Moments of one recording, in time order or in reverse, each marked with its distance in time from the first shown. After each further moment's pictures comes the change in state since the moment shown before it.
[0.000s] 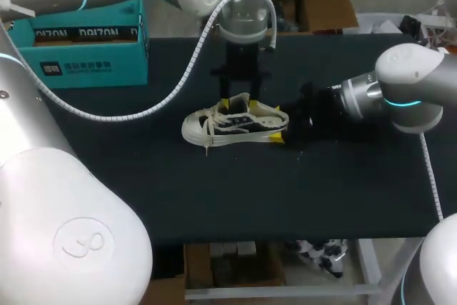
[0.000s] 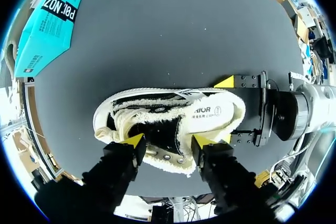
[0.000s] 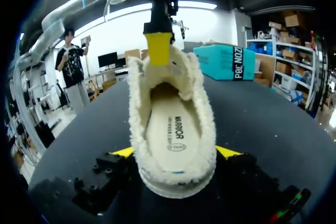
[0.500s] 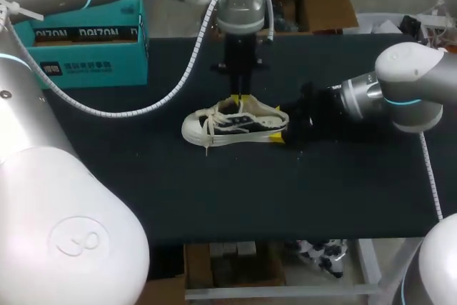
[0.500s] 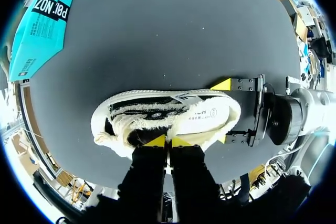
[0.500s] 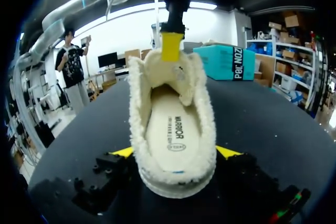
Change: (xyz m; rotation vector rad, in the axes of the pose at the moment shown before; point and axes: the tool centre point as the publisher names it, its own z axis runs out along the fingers) left arm 0.002 -0.011 -0.005 -0.068 0.049 0.018; right arm 0.000 0.000 0.000 -0.002 -0.001 -0.001
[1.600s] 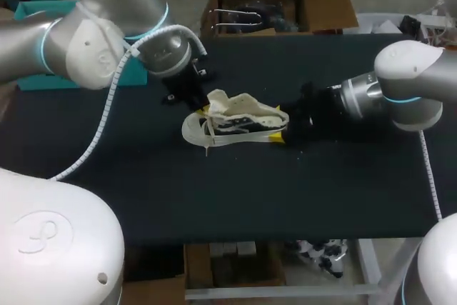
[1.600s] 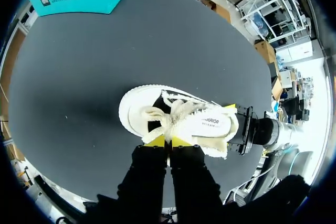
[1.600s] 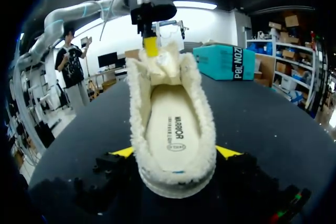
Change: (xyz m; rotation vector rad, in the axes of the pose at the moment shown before) left arm -0.081 0.043 0.002 0.330 0.349 -0.359; right arm 0.000 0.000 0.000 0.002 0.001 0.001
